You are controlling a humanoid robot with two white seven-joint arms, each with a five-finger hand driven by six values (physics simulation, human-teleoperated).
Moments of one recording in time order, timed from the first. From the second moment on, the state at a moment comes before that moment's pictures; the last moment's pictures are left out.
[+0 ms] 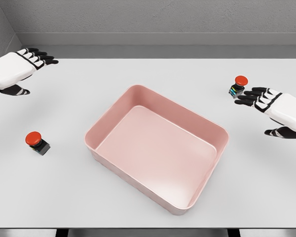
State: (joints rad) left arm -0.47 0.79 -0.23 -1.37 -0.70 -0.61 -0.29; right arm 0.03 -1.03 0.09 -1.75 0.35 -0.59 0.17
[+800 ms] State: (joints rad) left arm -0.21 1.07 -0.23 -1.62 -0.71 -0.61 -0.40; right arm -0.71 -0.81 0.53 -1.33 0.35 -0.23 0.59
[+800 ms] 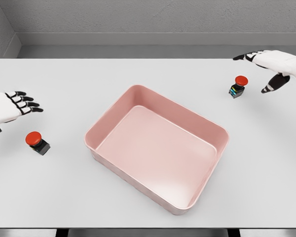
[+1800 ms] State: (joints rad) left arm -0.13 1.02 -0.24 -1.75 -0.72 -0.61 -0.45; right arm -0.87 -0.67 0.73 -1.05 0.35 -0.10 0.61
